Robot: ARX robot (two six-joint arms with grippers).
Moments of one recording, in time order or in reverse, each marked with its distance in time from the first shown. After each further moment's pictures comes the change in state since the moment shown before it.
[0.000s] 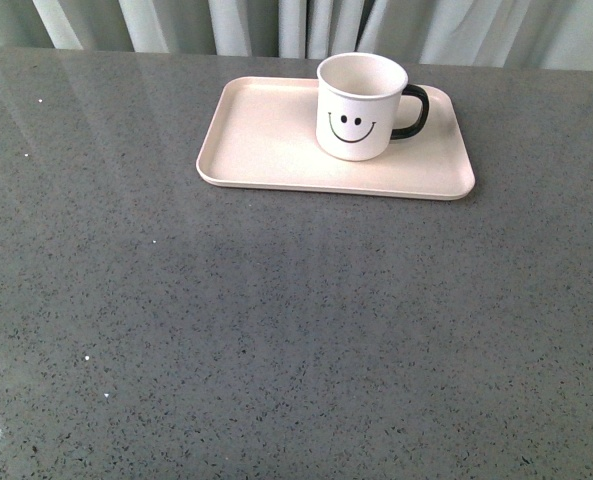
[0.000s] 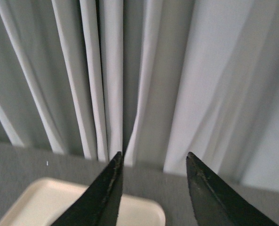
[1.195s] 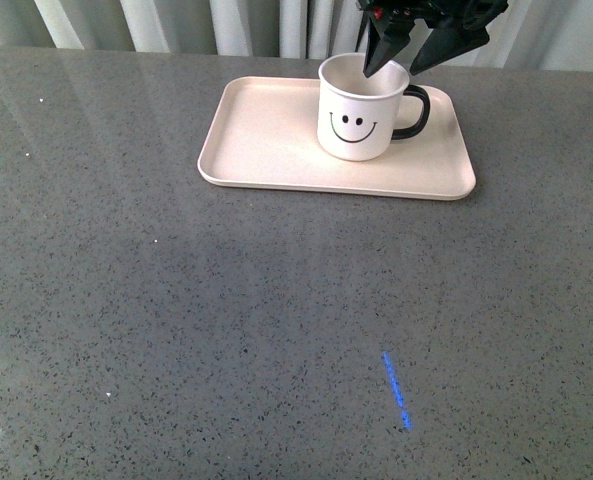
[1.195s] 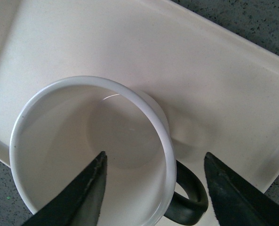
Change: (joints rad) left arm 0.000 0.000 0.000 0.000 0.000 0.000; right arm 0.029 1.165 2.078 -2.002 -0.253 -0.164
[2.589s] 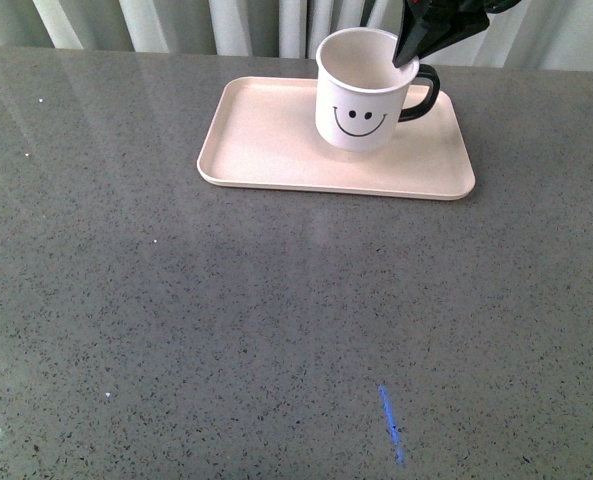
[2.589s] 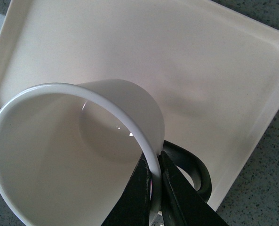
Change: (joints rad) left arm 0.000 0.000 0.000 0.000 0.000 0.000; right arm 0.028 -0.397 -0.670 0.316 0.052 0.056
